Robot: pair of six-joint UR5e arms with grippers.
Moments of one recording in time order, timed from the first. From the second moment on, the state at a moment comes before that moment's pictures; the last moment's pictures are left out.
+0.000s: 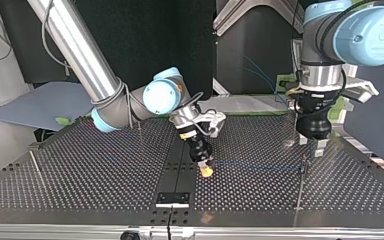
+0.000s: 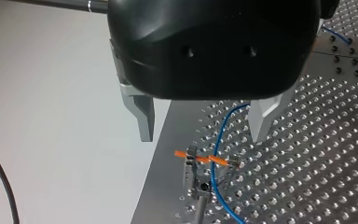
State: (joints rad) left arm -0.01 -1.38 -1.76 -3.15 -1.66 -1.78; right arm 2.35 -0.85 0.91 -0.22 1.53 1.82
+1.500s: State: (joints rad) left arm -0.03 -1.40 -1.75 -3.14 -1.60 -1.78; right arm 2.36 -0.85 0.91 -0.22 1.53 1.82
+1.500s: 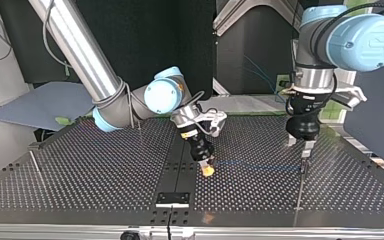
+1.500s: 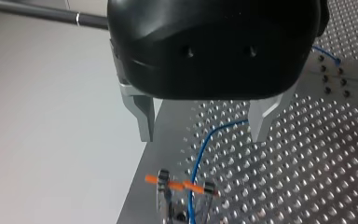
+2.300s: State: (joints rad) left arm -0.07 -1.54 -1.62 -3.13 -1.56 -1.71; right arm 2.35 -0.85 0.91 -0.21 1.53 1.82
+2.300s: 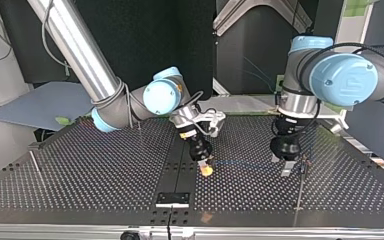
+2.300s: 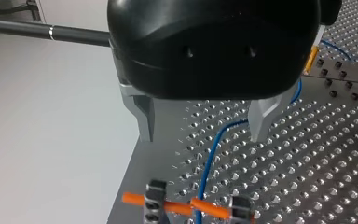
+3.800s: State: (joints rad) left arm -0.10 -1.69 -1.48 -3.14 -1.65 -1.71; right arm 2.36 -0.85 0.91 -0.20 1.52 1.82
